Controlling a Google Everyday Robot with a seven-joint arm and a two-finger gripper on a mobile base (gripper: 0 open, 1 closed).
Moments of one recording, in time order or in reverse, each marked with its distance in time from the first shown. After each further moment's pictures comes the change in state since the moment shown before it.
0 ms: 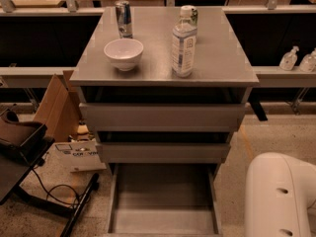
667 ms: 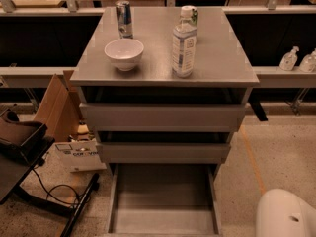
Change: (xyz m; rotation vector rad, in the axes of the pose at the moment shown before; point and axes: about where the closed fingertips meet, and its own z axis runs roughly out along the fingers) arm -0.005 0.028 0.117 -0.080 -0.096 0.025
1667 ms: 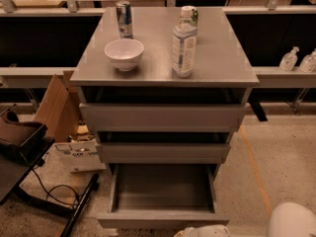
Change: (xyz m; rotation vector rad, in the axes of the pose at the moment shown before) arm -0.053 -0.072 0.014 0.056 -0.069 -0.067
